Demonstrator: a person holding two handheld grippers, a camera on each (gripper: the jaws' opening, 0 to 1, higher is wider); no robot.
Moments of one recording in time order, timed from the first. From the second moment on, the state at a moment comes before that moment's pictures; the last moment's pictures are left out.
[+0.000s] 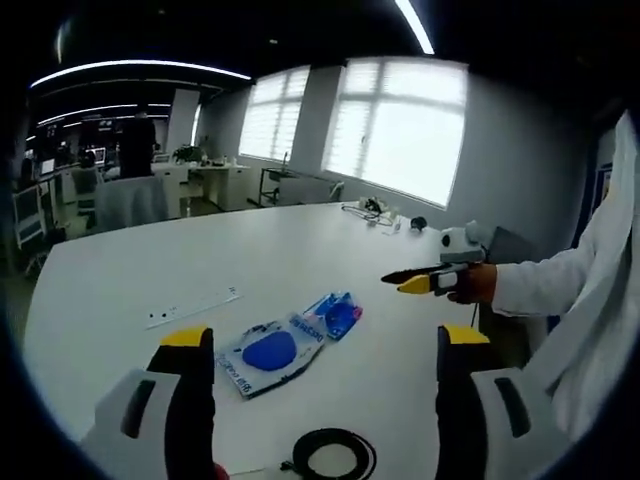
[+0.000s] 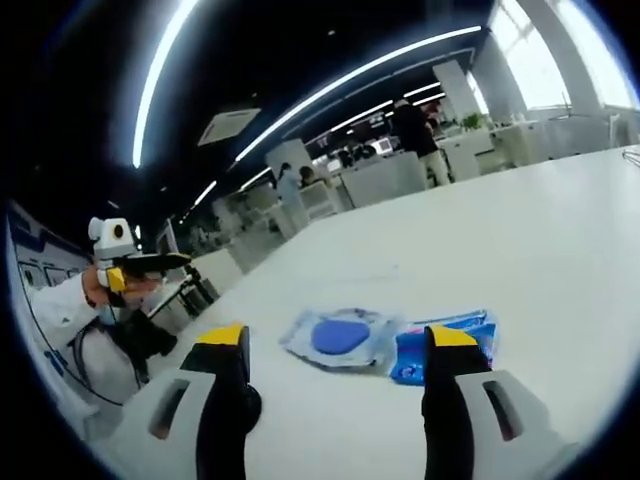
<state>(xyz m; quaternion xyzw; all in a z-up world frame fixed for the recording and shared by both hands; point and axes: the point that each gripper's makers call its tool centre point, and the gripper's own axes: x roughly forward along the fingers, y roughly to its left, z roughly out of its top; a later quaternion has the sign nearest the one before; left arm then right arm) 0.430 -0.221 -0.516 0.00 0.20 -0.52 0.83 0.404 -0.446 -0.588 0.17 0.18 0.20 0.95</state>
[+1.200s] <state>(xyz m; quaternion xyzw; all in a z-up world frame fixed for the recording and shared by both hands) 0.386 -0.055 -0.511 -0.02 0.20 -0.46 0.86 0.400 -0.329 -0.566 0.16 0.18 0.24 0.94</state>
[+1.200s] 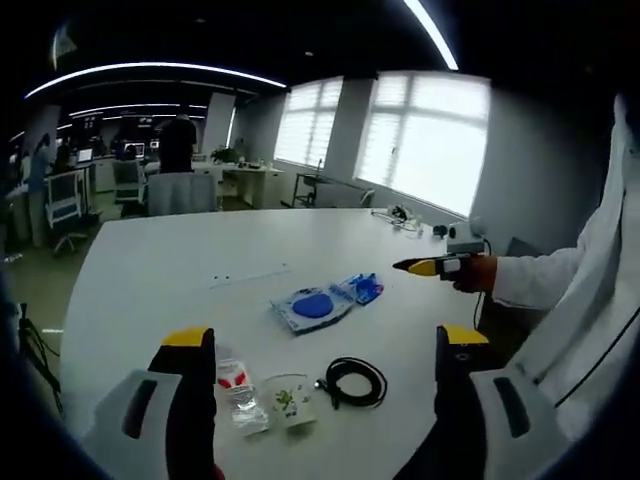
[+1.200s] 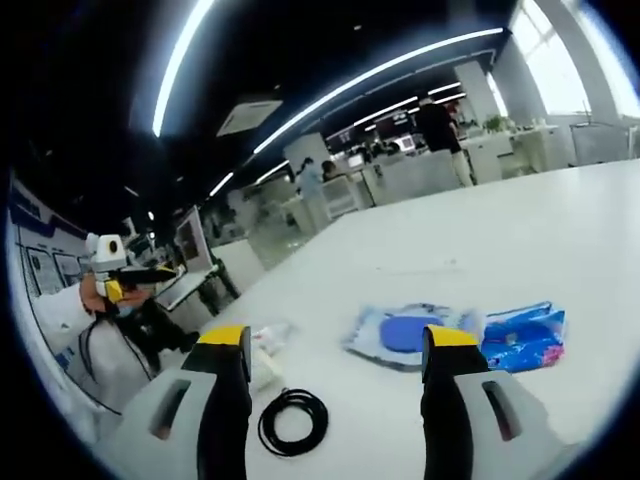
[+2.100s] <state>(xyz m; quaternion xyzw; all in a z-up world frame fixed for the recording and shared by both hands) 0.407 0.028 -0.538 -0.06 0.22 -0.42 0.88 0.477 -0.179 -0.592 0.15 0.23 0.35 0.89</state>
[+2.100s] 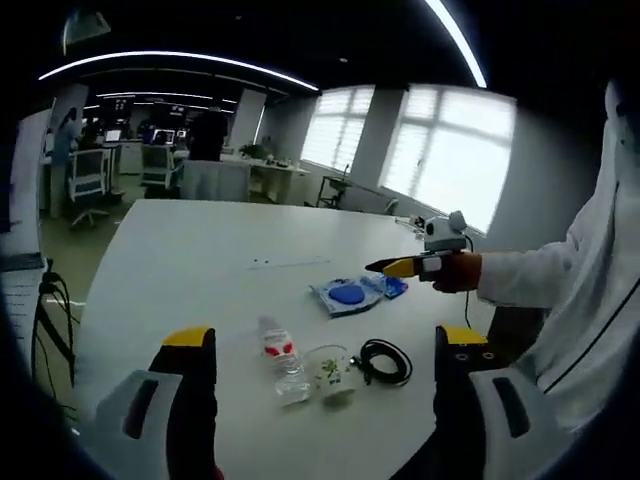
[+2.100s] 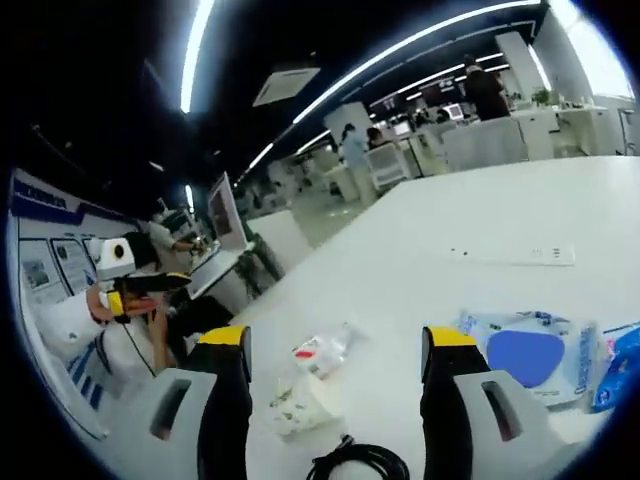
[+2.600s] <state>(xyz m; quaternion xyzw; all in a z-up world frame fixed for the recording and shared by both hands) 0.425 0.043 -0.567 -0.08 0.24 -0.40 0.88 0.525 -0.129 -0.650 0.16 0.29 0.39 0.86</state>
